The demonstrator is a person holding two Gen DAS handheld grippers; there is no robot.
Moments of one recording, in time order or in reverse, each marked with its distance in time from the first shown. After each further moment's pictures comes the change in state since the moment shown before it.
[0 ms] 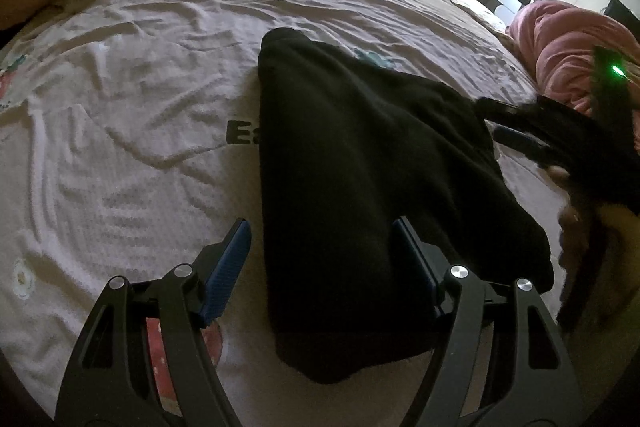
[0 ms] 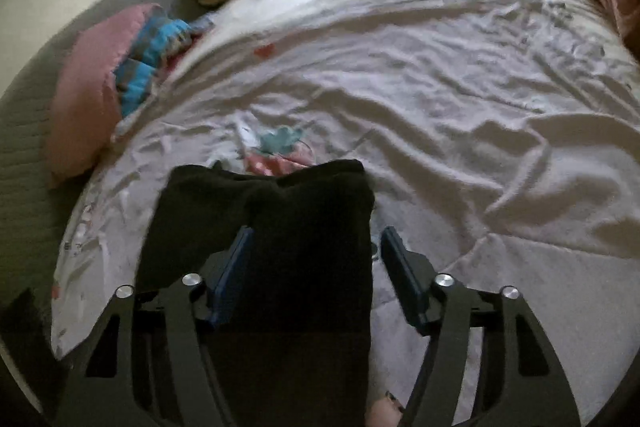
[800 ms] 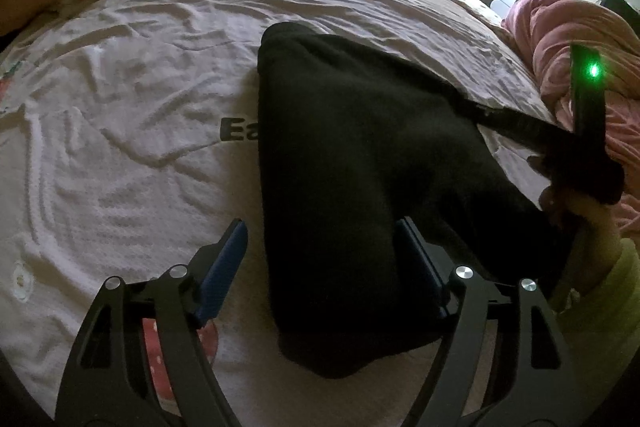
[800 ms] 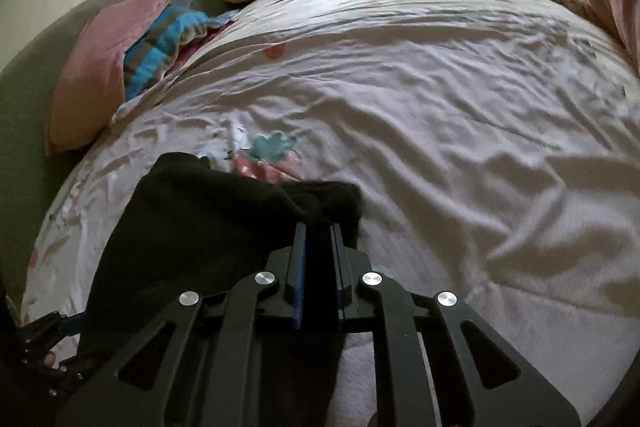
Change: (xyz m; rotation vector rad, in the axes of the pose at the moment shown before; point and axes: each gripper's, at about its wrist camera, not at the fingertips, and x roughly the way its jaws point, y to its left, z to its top) left arm 0.000 -0.006 -0.006 0.029 0.001 0.004; right arm 0.016 -0.016 -0.005 -0.145 -0.085 0.012
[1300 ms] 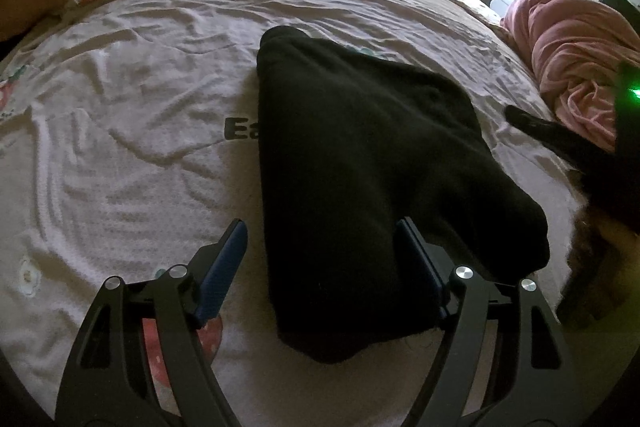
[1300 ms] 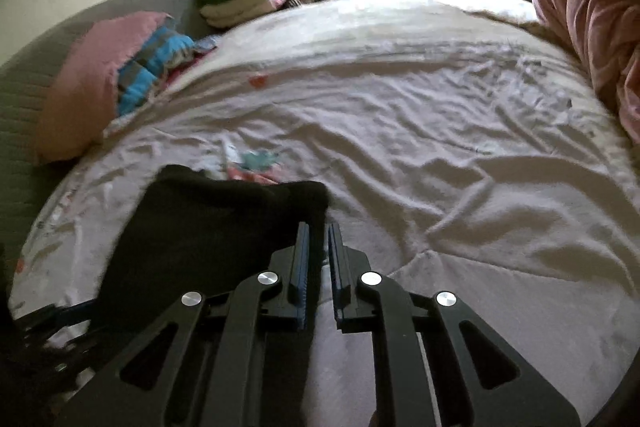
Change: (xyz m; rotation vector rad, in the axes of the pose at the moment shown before) left arm -0.008 -0.001 -0.004 0.008 -0.009 0.012; right arm -0.066 0.012 -0.020 -0.019 -0.111 -0.089
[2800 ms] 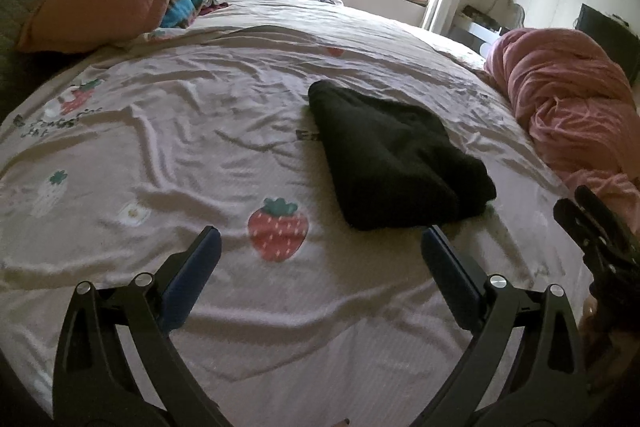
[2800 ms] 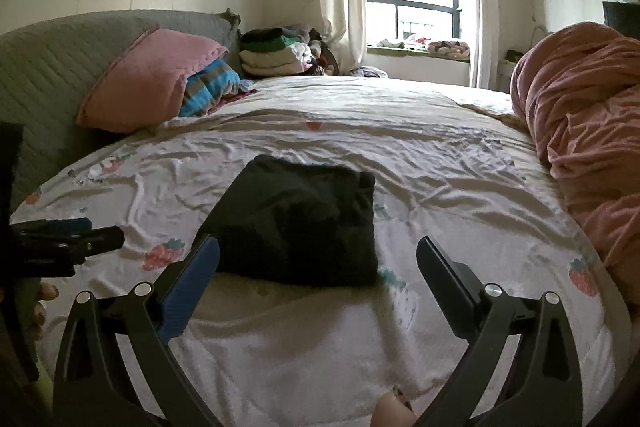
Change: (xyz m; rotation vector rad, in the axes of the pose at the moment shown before) left arm -0.127 0.033 -0.088 0.020 -0.238 0.028; right arm -0.167 0.112 -0.133 -0.199 -0.259 -0.099
